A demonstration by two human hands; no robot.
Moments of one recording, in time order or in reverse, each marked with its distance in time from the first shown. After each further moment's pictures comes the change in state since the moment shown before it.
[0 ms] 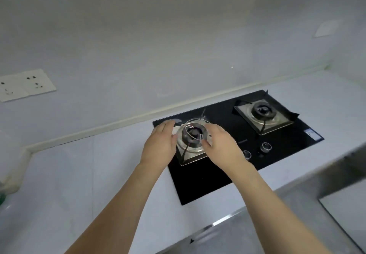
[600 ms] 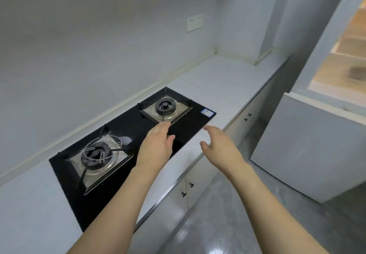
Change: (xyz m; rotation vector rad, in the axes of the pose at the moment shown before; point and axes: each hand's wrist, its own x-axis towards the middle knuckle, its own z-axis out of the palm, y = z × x) left_hand -0.019 0.299 0.147 -0.077 -0.165 0.387; right_hand -0.159 0.246 -0.169 -0.001 0.226 0.396
